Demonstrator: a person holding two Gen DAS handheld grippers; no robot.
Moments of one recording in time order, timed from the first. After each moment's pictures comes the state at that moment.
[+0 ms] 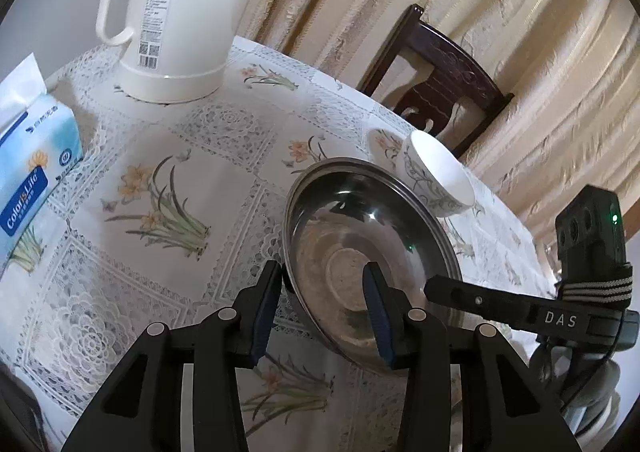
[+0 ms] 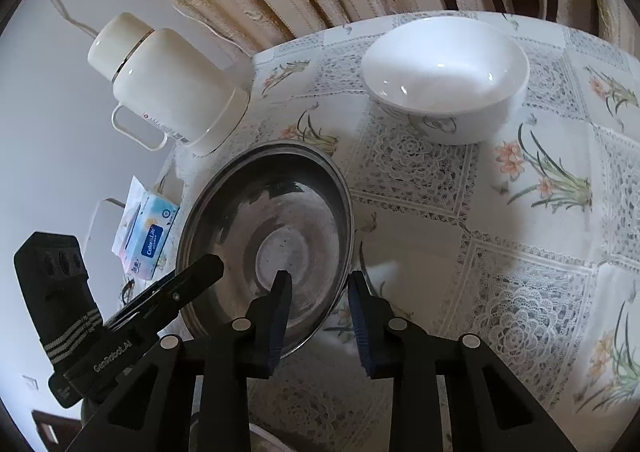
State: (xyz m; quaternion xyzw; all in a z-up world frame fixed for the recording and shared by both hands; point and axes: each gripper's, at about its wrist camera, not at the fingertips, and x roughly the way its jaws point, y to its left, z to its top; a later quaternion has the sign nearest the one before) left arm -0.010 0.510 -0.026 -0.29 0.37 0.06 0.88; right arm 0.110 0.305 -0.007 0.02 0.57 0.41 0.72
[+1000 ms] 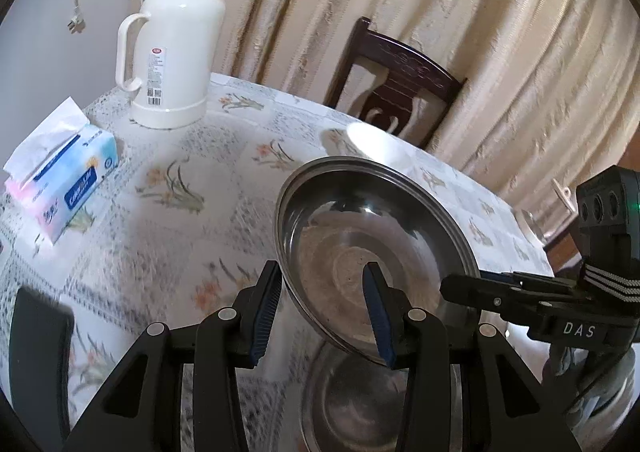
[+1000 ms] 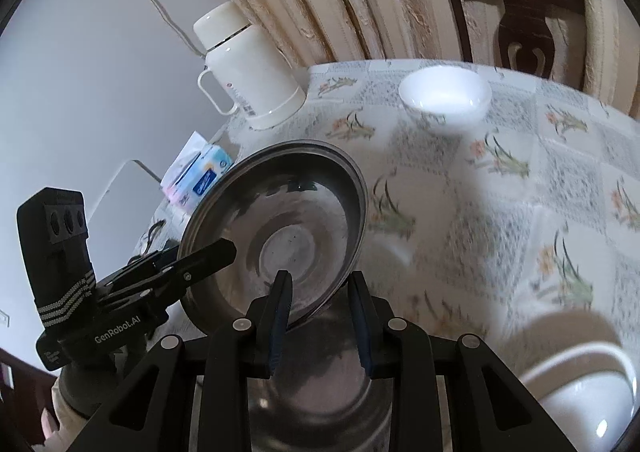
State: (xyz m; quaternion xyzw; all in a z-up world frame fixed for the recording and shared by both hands) left arm -0.096 0.447 0.027 -0.23 0.35 0.04 0.91; right arm 0.009 0.234 0.050 -0.03 0.50 0.44 0.75
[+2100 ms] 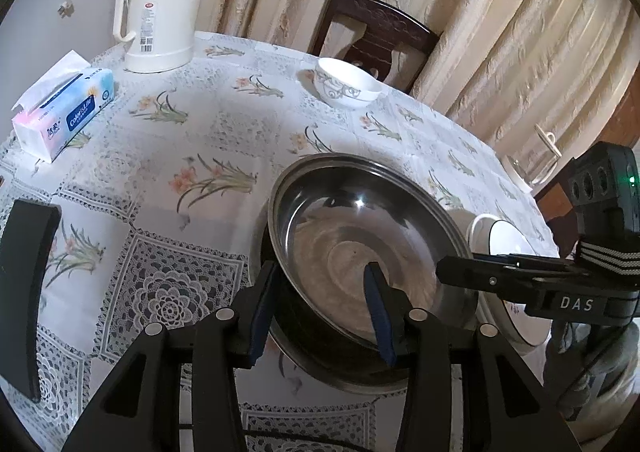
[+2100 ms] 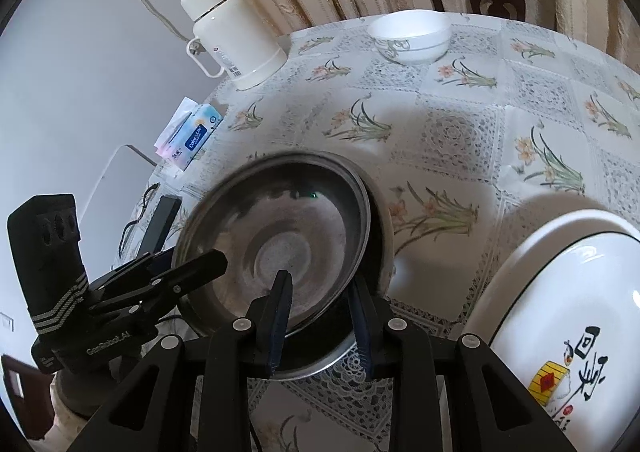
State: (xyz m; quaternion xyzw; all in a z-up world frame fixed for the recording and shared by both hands) left arm -0.151 0.391 0.002 -0.22 0.39 0.01 0.89; right arm -0.036 0.191 0.019 -0.02 0.53 0.42 0.74
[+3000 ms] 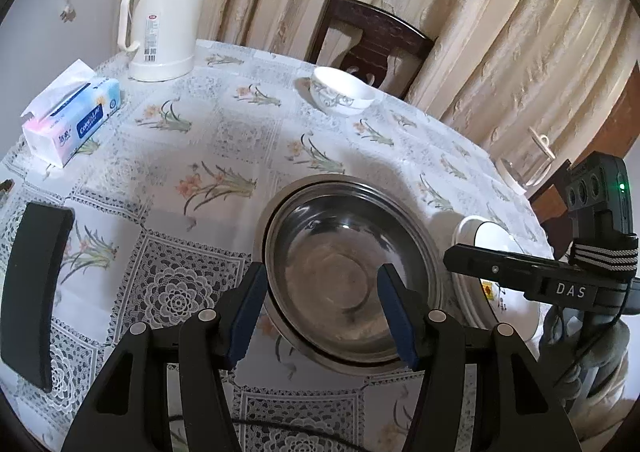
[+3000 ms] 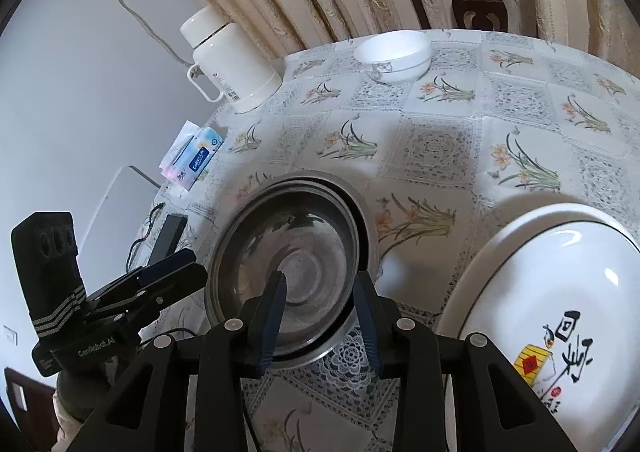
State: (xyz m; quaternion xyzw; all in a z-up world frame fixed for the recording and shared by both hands) left arm -0.167 0.387 0.021 -0.21 0.39 0.01 0.90; right arm -0.042 0.167 0.036 0.01 0.51 0.41 0.76
